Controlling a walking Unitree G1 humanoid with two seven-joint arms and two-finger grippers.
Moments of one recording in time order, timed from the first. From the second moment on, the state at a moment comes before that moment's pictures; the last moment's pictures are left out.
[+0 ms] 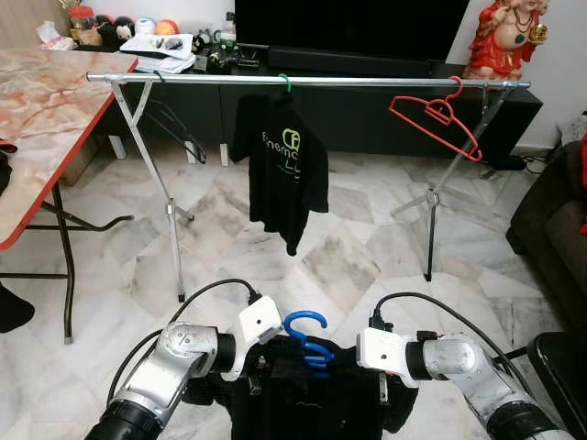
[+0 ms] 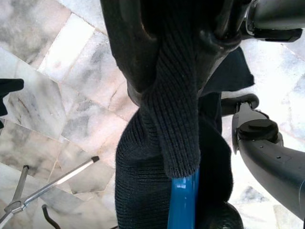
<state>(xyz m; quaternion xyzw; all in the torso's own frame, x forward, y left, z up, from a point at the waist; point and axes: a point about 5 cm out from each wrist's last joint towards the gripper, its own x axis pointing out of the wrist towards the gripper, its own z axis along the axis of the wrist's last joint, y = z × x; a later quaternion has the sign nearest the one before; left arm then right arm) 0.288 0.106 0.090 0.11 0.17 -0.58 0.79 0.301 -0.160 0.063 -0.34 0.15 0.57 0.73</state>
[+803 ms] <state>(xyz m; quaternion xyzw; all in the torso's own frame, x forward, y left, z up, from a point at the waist) 0.286 0.107 0.087 0.11 0.17 -0.58 0.79 0.301 -0.159 0.062 -0.32 0.16 0.58 0.73</state>
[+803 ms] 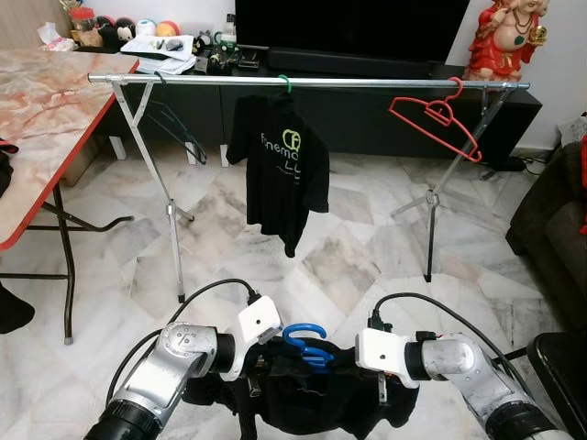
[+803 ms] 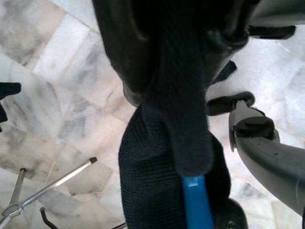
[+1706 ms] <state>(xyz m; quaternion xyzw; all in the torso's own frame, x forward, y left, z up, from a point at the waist) 0.294 0.125 0.057 0.14 0.20 -0.46 0.85 0.293 -0.164 0.063 -0.30 0.19 0.60 0.71</state>
